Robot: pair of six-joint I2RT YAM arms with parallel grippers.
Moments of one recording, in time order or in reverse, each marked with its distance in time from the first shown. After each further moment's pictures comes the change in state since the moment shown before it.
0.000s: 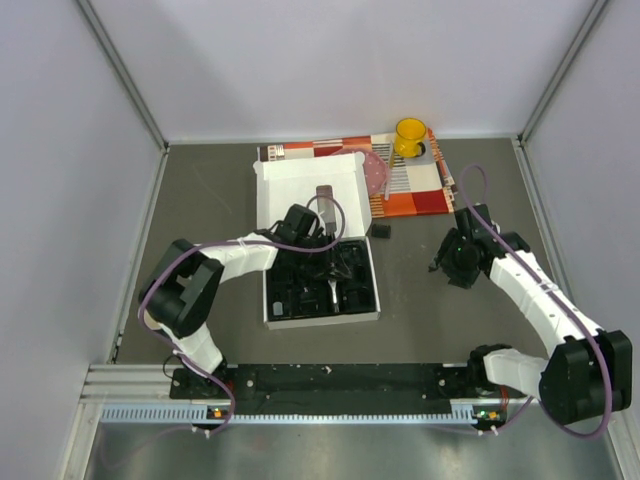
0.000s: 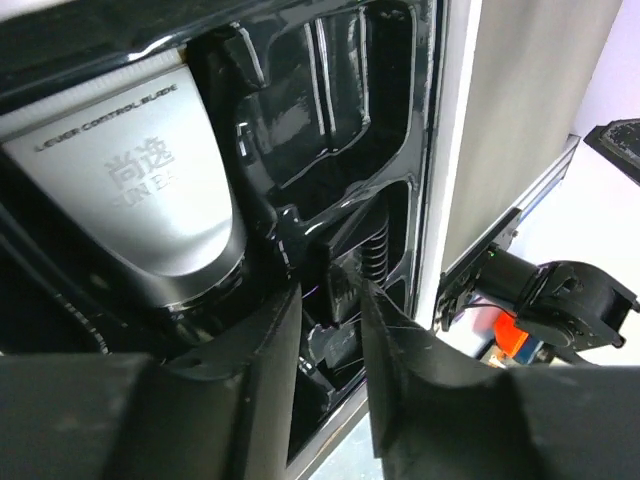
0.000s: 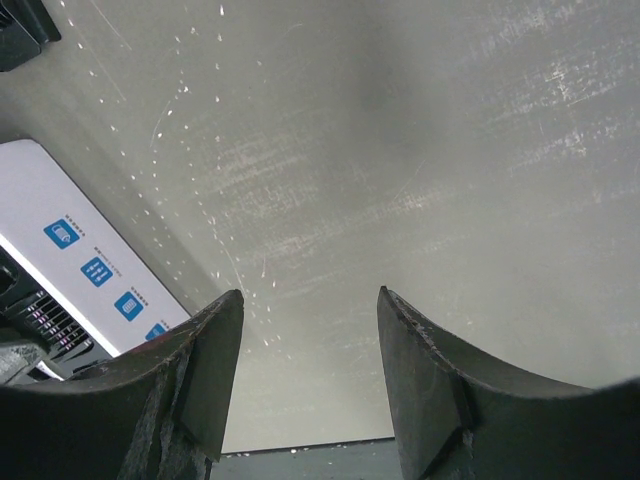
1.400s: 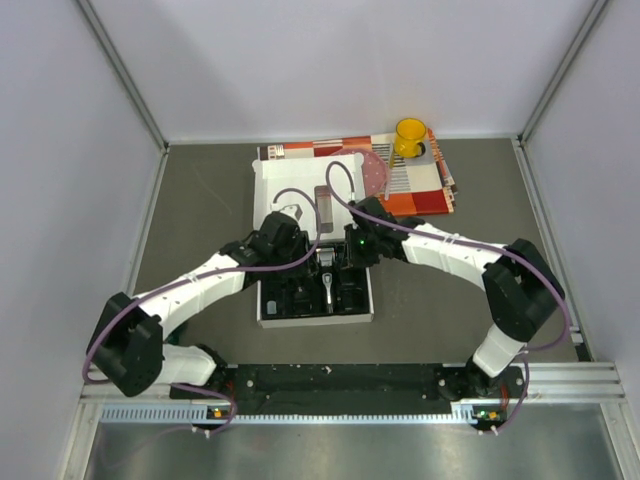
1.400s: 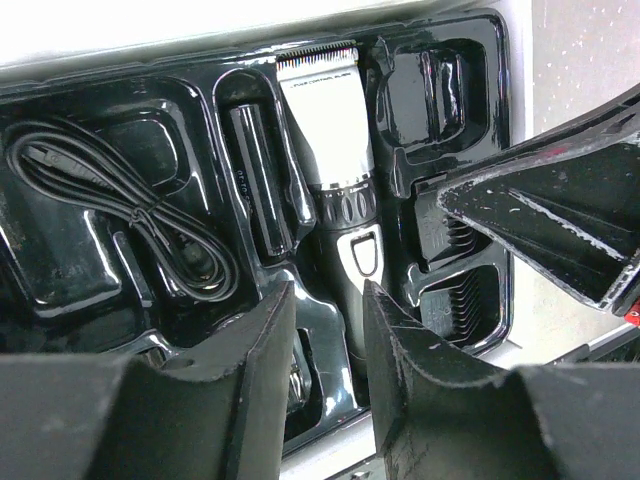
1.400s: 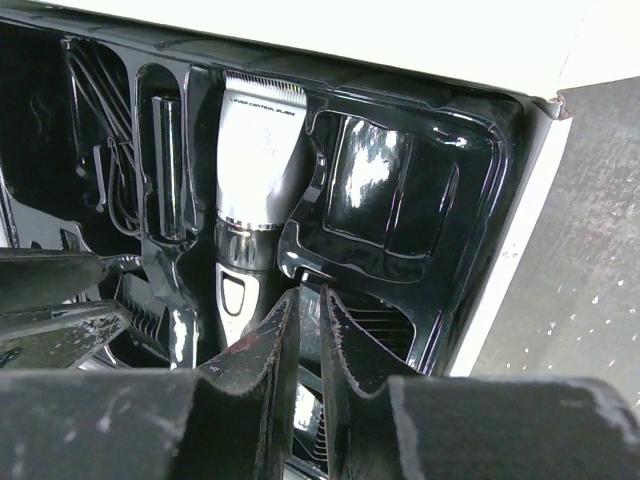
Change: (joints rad) left arm -0.039 -0.392 -0.100 -0.254 -0.500 0.166; right arm 0.518 0.518 0.291 0.416 -0.152 -0.127
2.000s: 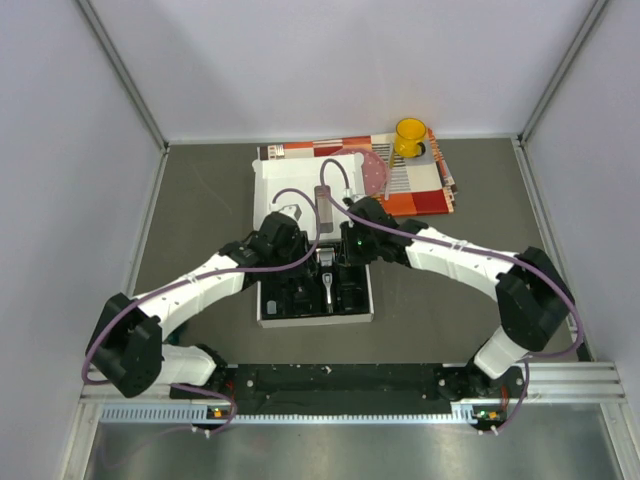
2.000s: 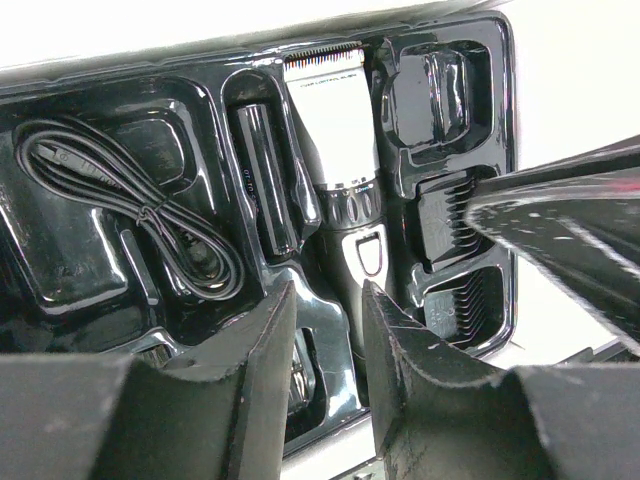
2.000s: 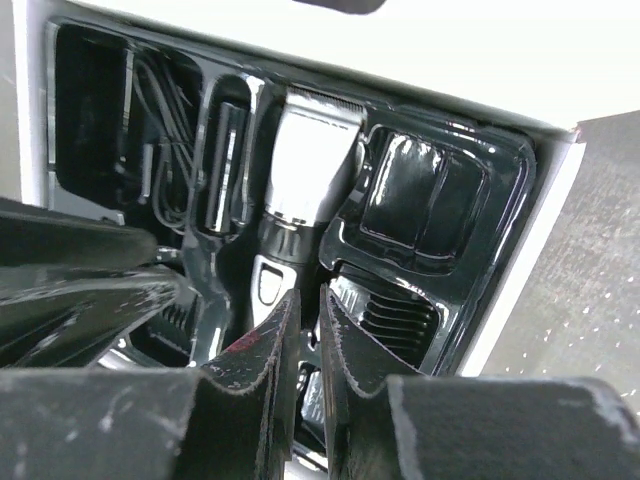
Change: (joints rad) left arm 0.000 -0.012 -0.004 -0.003 -0.017 0.000; right arm 0.048 -0.046 -0.002 0.018 0.062 -0.053
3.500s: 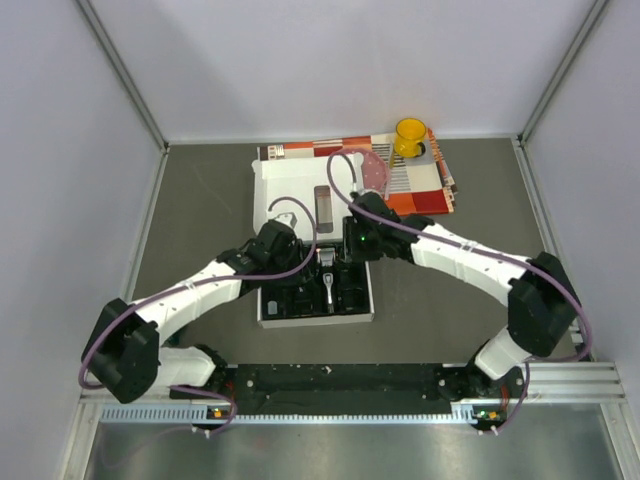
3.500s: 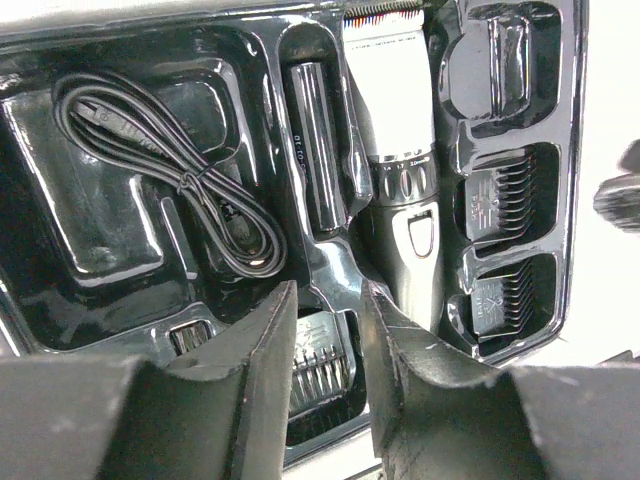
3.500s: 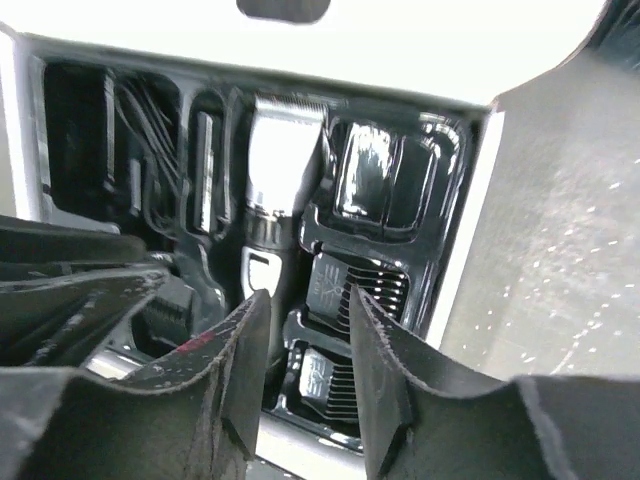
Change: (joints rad) left arm 0.000 -0.027 -0.071 0.000 -0.027 0.003; right arm 0.008 -0.032 0.034 -0.115 0.074 0.048
